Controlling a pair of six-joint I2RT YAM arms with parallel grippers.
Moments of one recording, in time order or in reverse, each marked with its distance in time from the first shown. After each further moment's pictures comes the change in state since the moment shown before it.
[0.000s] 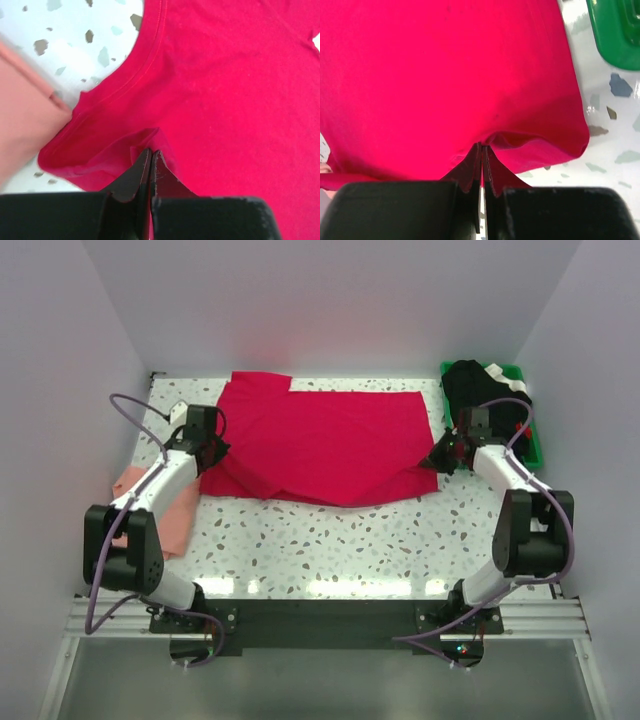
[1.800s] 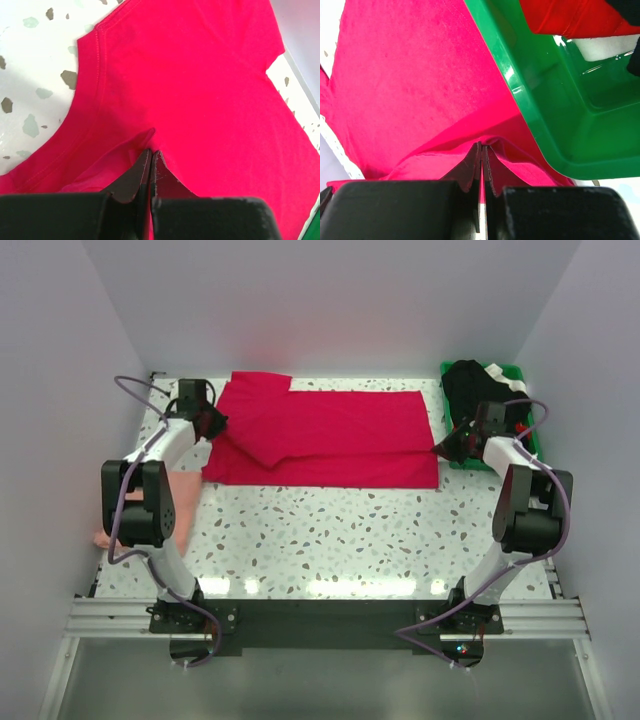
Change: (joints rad) left arm 0.132 0.361 0.300 0.110 0.256 0.026; right arm -0.127 0.190 0.103 0.152 -0.055 0.090
